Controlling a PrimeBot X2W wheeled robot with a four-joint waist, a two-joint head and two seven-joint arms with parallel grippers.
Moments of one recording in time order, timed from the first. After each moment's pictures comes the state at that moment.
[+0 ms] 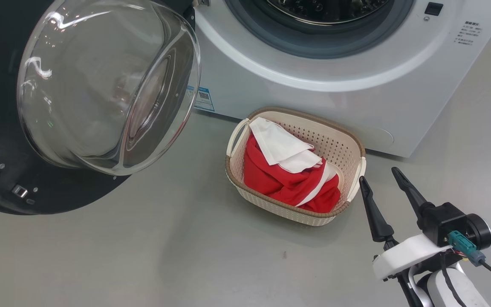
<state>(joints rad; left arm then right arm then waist) -0.49 0.40 0.21 0.57 -1.67 -0.04 0.35 -0.03 -0.16 0.26 0.06 0.25 0.00 -0.15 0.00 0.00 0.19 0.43</state>
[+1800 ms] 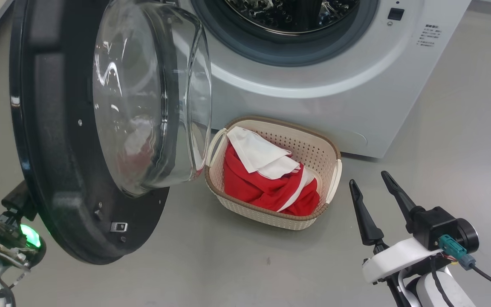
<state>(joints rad) -0.23 0.24 0.17 0.15 -1.83 -0.12 0.73 -0.03 -0.13 0.28 0.08 0.26 0.00 -0.17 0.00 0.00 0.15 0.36</state>
